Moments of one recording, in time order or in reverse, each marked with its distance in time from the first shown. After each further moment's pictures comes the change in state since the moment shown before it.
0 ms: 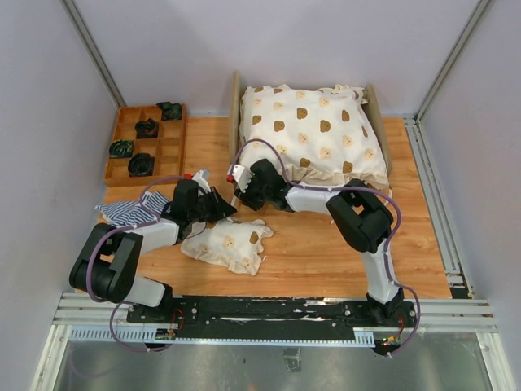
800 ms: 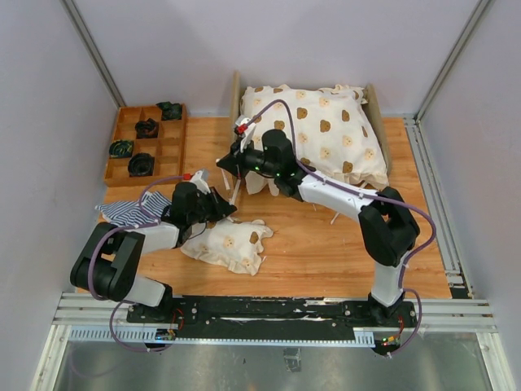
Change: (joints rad) left arm 0.000 0.002 -0.045 0.122 -0.007 0.029; right arm -0.003 -0.219 0.105 0.212 -0.185 0.480
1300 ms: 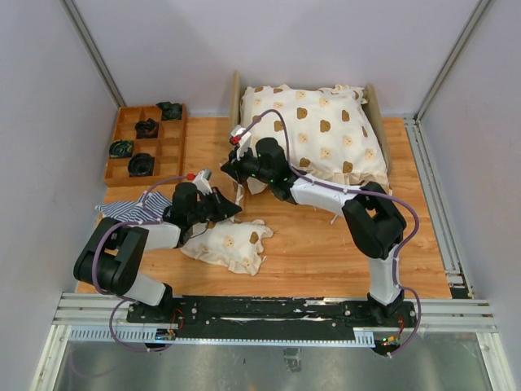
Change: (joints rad) left arm -0.001 0.052 -0.008 0.113 0.107 -0.056; right arm 0.005 0.124 -0.001 0.091 0.087 -0.076
